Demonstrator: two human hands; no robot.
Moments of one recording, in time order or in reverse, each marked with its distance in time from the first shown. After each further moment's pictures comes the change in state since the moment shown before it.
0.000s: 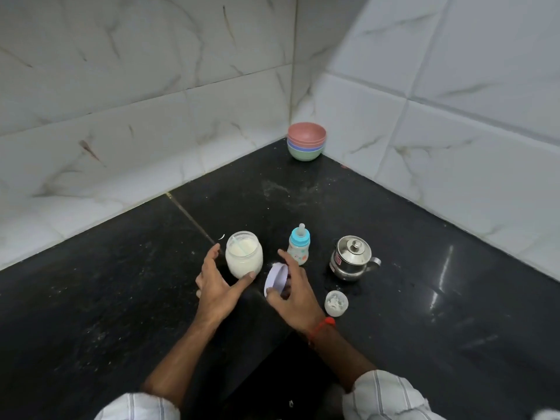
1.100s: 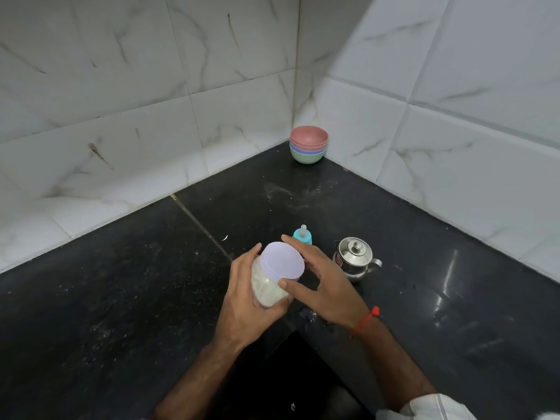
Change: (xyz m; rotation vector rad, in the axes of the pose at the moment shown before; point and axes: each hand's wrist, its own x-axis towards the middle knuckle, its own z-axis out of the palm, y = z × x) left_hand -0.065 0.042 0.010 -0.066 -0.064 0.535; right_hand -0.019 -0.069 -0.064 -0.120 -0.070 -0.327
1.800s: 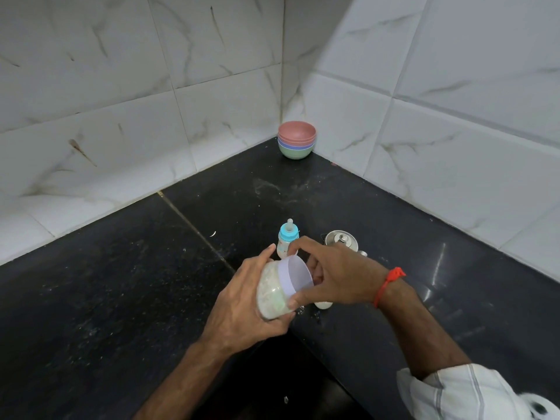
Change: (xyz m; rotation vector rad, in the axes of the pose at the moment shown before) left_hand -0.008 0.032 -0.004 0.211 -0.266 0.110; right_hand 0.005 -0.026 -0.067 -0.433 -0.404 0.085
